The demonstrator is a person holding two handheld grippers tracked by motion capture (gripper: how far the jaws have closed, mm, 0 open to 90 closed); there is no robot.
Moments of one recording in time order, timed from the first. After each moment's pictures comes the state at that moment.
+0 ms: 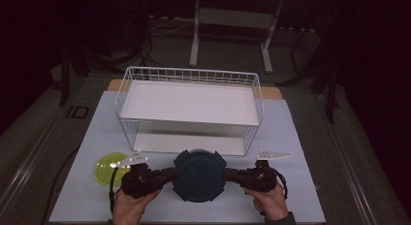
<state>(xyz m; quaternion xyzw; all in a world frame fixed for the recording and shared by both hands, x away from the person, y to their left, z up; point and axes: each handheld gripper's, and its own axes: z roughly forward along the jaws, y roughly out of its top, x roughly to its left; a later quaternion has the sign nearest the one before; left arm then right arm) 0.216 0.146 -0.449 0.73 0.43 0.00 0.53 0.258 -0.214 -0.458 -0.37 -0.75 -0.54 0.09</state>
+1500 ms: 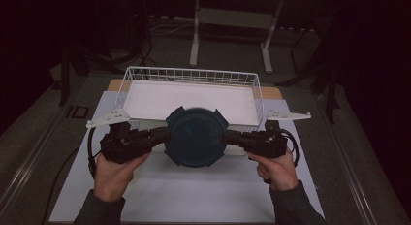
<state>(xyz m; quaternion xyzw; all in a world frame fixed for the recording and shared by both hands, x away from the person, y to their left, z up) 0.239 0.165 -0.328 0.71 0.40 0.07 0.57 0.286 -0.198 -0.340 -0.33 -0.74 -0.58 0.05</state>
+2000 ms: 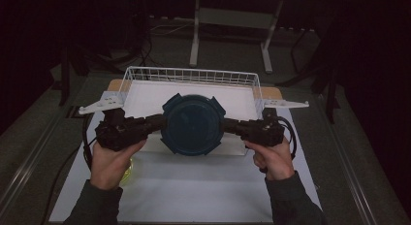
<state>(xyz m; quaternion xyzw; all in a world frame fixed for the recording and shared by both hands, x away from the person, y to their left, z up) 0.257 0.174 -0.314 0.70 0.40 0.08 0.59 0.303 -0.188 -0.325 -0.33 -0.74 -0.59 0.05</state>
